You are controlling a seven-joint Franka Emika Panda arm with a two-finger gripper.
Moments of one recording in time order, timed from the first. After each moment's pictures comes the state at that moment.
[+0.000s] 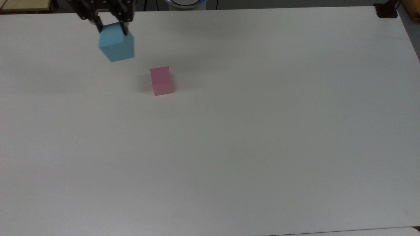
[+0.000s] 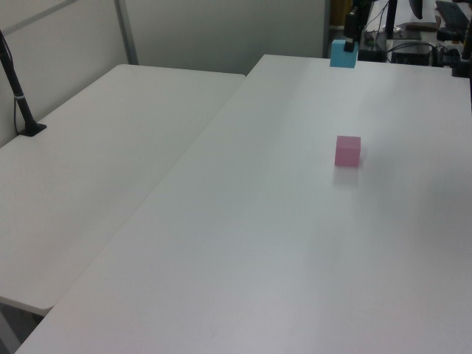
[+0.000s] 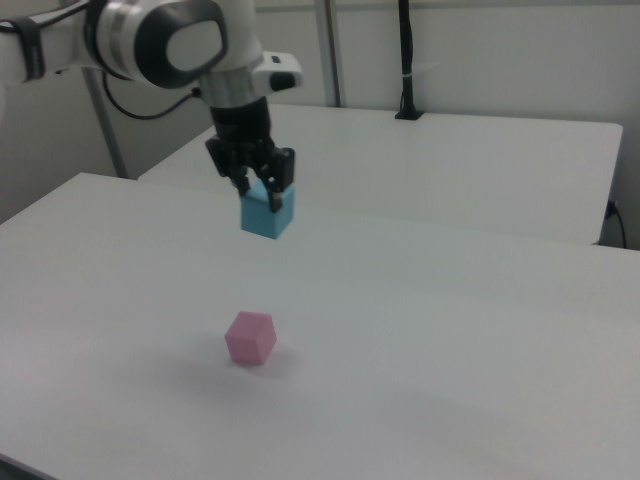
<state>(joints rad) -0.07 0.03 -0.12 -1.64 0.04 1.75 -0.16</state>
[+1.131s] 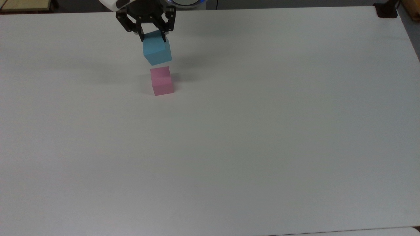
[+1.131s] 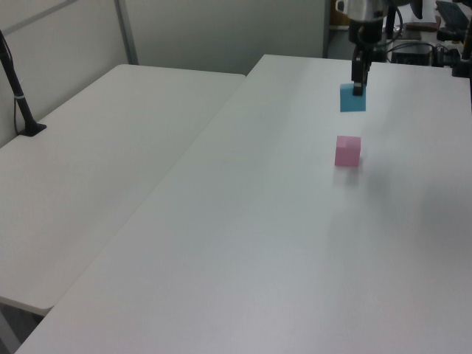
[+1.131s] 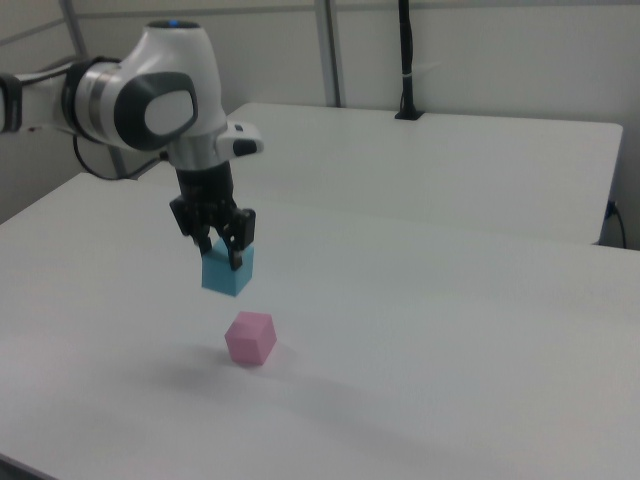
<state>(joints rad) 0.04 -0.05 -0.12 -1.93 0.00 1.85 -0.12</state>
